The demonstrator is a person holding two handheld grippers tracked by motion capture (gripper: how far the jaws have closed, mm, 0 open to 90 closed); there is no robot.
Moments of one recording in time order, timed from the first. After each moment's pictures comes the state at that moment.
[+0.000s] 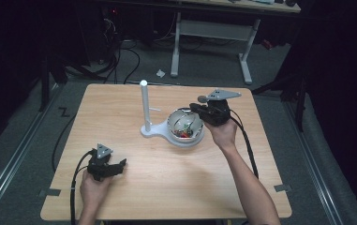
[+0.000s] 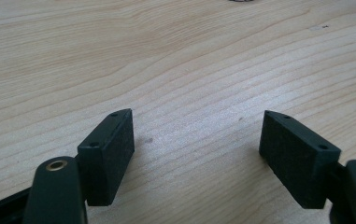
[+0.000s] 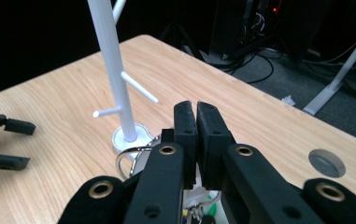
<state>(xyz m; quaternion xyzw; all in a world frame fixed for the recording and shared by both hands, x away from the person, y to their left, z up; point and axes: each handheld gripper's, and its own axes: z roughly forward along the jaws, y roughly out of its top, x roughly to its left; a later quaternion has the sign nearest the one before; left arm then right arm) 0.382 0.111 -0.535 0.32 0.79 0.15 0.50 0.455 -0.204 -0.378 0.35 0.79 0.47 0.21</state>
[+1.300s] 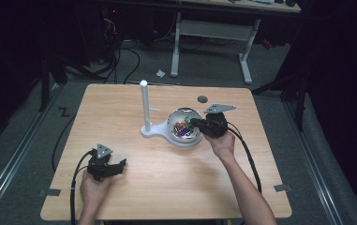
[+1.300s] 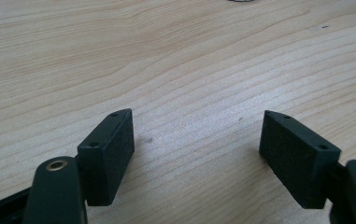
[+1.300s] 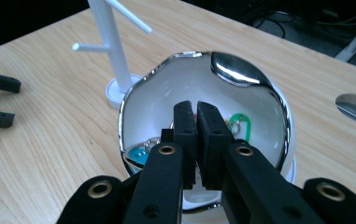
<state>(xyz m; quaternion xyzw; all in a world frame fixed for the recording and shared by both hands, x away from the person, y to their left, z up) 0.382 0.113 -0.535 0.32 0.79 0.15 0.51 0.453 -0.213 -0.433 0.38 0.80 0.43 0.17</state>
